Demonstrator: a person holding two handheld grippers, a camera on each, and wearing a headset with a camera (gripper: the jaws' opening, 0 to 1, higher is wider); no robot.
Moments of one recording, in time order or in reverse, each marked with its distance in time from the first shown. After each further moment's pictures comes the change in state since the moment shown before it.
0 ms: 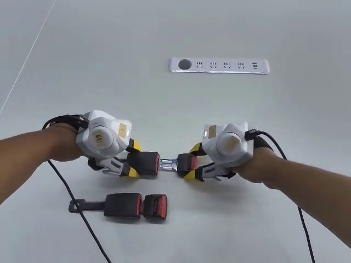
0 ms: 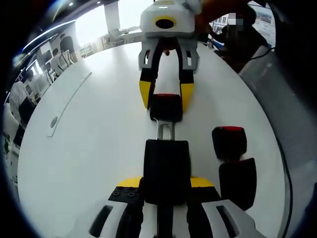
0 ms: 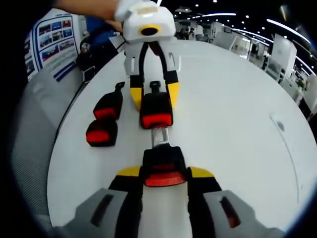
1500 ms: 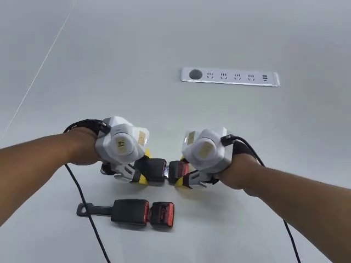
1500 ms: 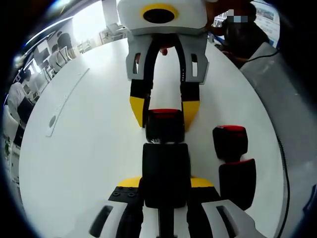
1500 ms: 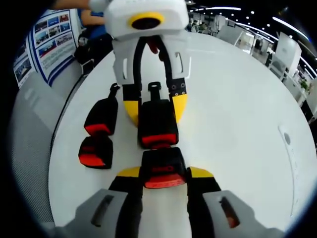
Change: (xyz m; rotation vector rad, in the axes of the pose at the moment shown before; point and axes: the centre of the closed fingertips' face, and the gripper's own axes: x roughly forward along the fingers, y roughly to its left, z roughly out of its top) left arm 0.006 0.007 -0.005 0.004 0.066 -0.001; right arm 0.025 0.001 0.026 -0.012 0.089 0.003
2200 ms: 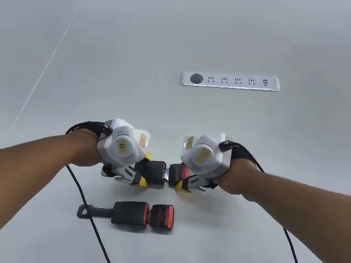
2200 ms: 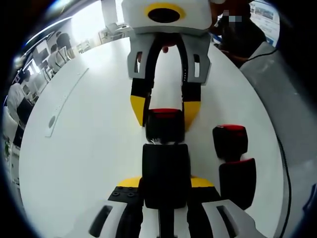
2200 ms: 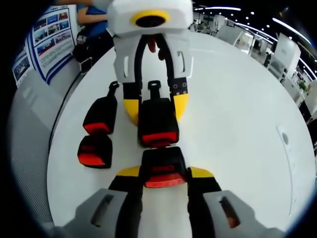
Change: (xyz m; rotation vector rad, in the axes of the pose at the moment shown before) left arm 0.000 -0.001 -0.001 0.007 0.009 -0.005; right arm -0.001 0.001 -0.002 -0.008 0.010 -0.023
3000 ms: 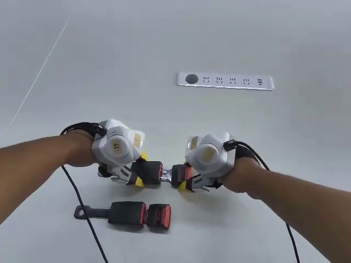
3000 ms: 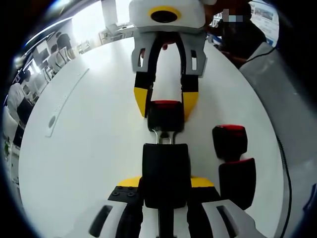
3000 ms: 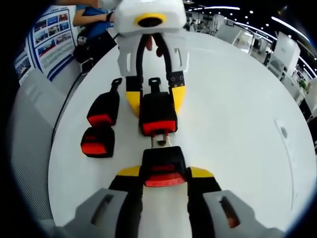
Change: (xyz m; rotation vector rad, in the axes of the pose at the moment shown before) left arm -0.001 -0.002 -0.001 -0.005 -0.013 0.002; right arm -0.011 0.001 -0.014 0.005 -0.005 0.010
